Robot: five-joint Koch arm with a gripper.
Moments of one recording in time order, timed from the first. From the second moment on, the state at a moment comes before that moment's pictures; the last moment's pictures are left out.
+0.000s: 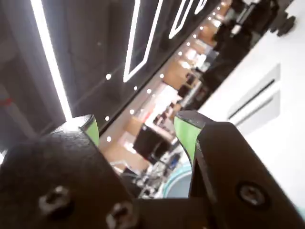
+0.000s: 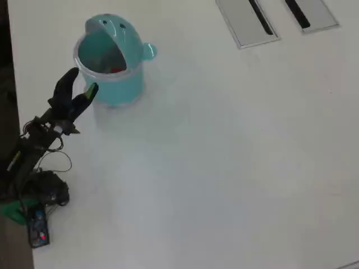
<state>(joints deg) -25.2 130.4 95.3 15.6 -26.2</state>
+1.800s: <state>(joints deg) 0.7 131.1 152.6 -33.8 -5.9</state>
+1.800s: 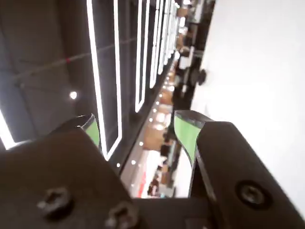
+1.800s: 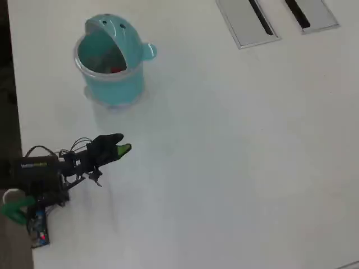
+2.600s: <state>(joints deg) -0.5 131.1 175.9 -52.5 -4.1</state>
